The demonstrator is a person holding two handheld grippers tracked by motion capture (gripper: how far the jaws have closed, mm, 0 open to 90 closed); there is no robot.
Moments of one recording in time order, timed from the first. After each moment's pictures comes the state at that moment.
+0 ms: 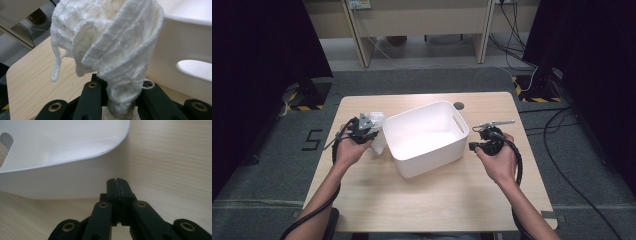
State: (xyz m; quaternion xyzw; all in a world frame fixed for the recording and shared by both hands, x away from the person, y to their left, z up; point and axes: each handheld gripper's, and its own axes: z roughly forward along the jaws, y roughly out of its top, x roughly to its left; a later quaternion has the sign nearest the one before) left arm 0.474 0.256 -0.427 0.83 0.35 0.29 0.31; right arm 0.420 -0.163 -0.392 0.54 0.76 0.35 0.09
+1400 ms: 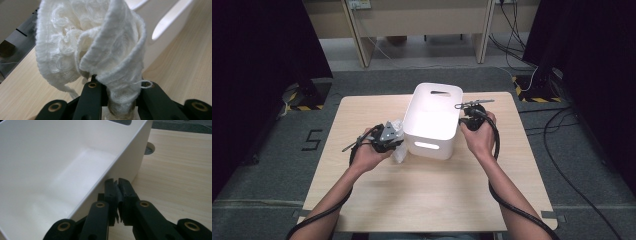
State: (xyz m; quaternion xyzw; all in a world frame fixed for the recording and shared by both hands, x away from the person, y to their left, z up) left arm 0.453 0.190 -0.427 0.88 0.21 0.25 0.34; right arm 0.501 -0.129 -0.395 0.54 0.74 0.35 0.18
